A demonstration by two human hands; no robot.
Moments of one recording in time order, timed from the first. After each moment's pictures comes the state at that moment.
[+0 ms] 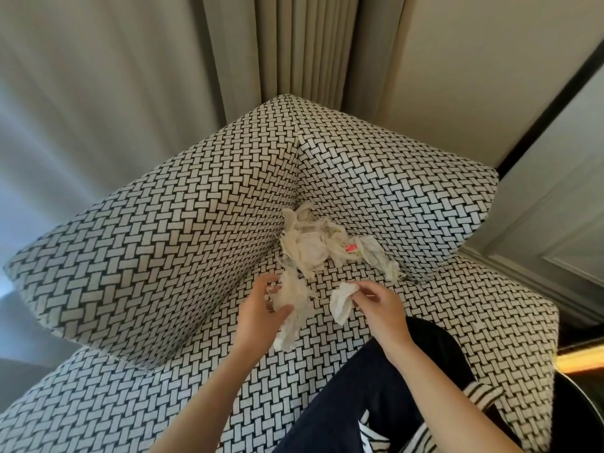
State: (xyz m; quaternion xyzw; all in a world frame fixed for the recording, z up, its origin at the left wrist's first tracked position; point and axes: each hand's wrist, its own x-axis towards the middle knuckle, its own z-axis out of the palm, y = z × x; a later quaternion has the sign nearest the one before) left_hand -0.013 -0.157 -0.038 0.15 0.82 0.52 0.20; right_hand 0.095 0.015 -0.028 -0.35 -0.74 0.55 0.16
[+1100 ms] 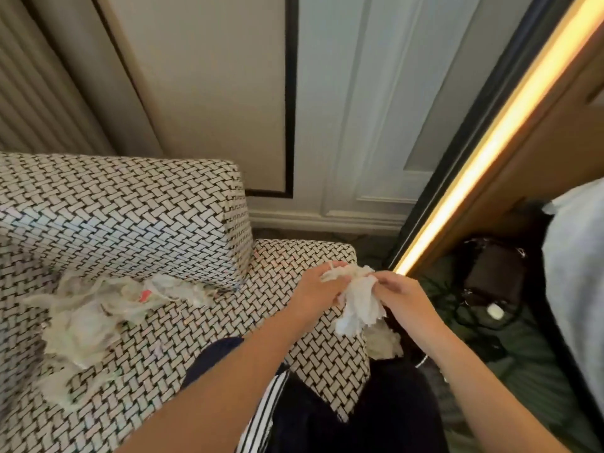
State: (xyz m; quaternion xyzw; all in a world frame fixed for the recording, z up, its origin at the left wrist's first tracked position) left_hand 0.209 0.162 0.011 0.34 0.58 0.47 0.57; right_hand 0.364 0.197 0.023 -0.51 -0.63 0.53 0.25
